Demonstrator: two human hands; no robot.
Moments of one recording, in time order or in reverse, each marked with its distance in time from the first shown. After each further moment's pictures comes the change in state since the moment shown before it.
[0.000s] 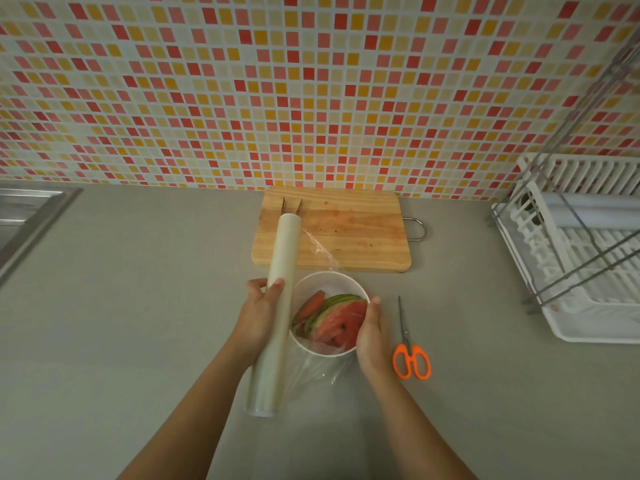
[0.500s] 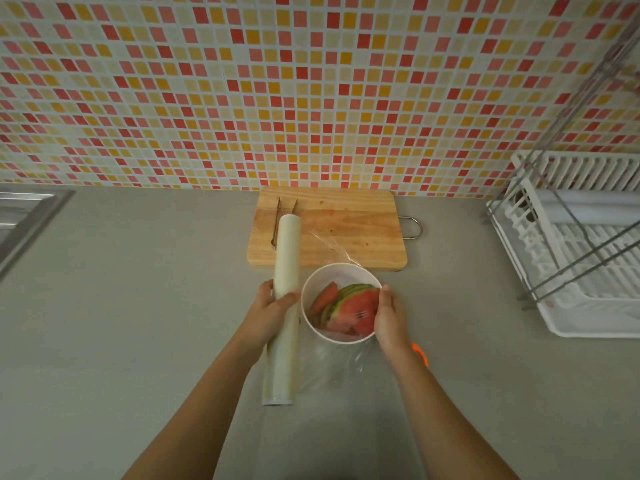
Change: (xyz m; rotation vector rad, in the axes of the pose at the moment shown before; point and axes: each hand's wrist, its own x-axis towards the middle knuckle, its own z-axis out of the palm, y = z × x) left_hand 0.007 -0.003 0.012 -0.110 -0.142 -0.042; right_hand 0.035 -0.012 -0.027 -0.158 0.045 -0.051
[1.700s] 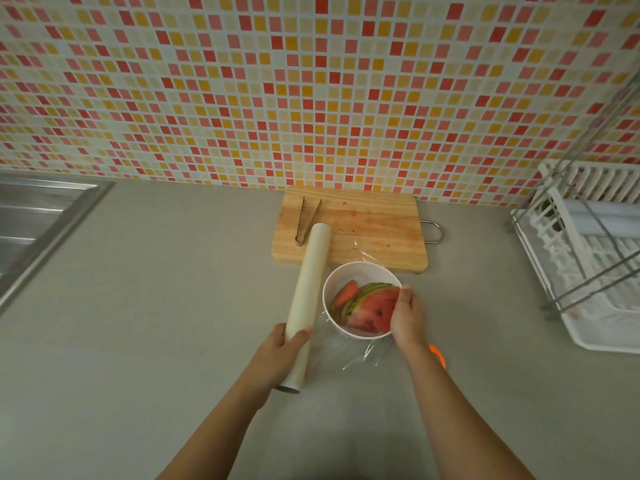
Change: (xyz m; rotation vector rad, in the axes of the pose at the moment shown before) left_hand -0.058 -0.042 -0.011 0.092 0.028 -0.166; right_hand 0.004 0.001 0.005 -0.032 0.114 -0.103
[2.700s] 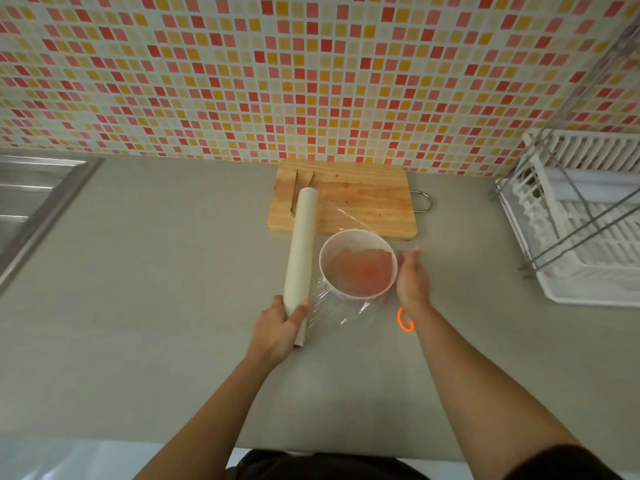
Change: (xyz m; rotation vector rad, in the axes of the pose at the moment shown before) left_hand 0.003 -0.025 0.001 0.227 0.135 0.225; right_hand -0.013 -0.014 -0.025 -0.102 -0.033 0.043
